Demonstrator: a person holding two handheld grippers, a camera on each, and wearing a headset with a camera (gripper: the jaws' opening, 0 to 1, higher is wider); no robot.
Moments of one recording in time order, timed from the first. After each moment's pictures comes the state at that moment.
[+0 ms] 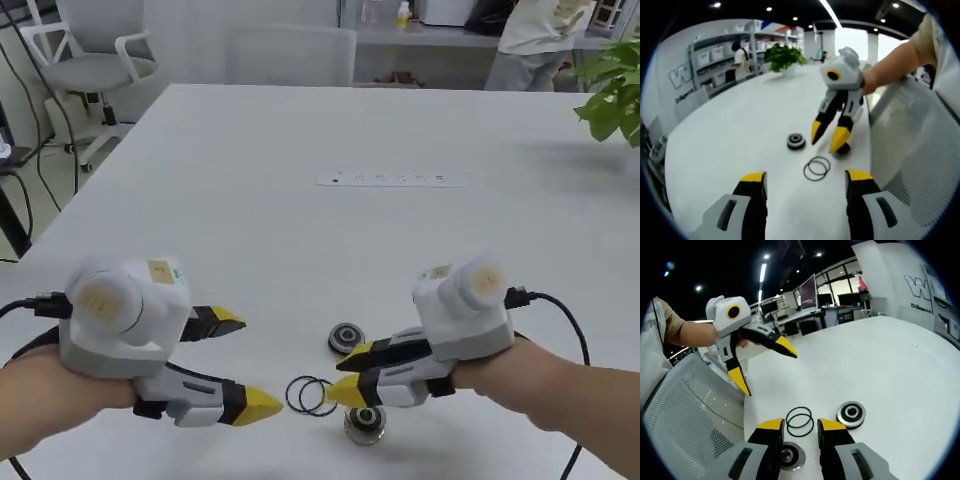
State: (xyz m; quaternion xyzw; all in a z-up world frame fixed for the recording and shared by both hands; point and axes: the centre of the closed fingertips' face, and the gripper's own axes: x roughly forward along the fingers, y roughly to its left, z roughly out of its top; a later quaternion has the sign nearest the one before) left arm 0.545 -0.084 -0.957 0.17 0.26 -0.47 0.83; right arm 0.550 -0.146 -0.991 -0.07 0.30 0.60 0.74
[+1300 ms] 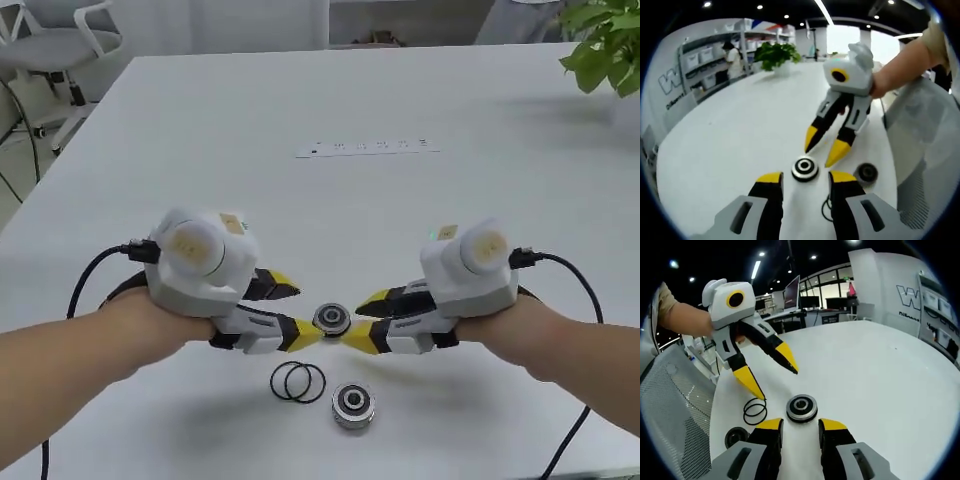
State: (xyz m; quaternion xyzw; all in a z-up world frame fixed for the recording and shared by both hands) left arm 0.609 -0.148 -0.983 0.18 0.26 -0.50 0.80; right arm 0.607 -0.179 -1.014 -0.11 0.28 0.54 0.79
